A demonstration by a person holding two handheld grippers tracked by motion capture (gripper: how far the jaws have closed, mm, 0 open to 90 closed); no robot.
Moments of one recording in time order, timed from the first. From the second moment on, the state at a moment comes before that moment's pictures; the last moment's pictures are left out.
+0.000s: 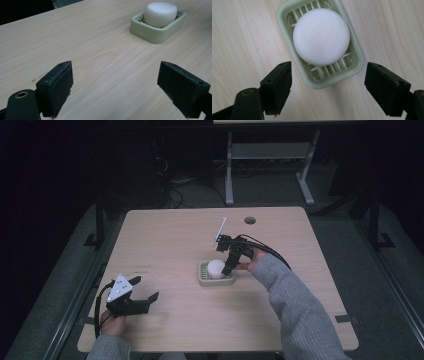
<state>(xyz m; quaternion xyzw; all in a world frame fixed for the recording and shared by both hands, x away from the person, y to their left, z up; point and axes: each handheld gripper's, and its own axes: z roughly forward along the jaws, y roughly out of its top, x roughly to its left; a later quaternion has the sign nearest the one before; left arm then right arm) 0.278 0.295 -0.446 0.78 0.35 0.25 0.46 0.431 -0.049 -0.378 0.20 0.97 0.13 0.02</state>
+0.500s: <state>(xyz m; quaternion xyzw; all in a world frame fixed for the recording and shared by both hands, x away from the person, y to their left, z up) 0.278 0.295 -0.446 0.78 0.35 0.25 0.45 0.424 -0.064 -0.377 0.21 0.97 0.14 0.02</state>
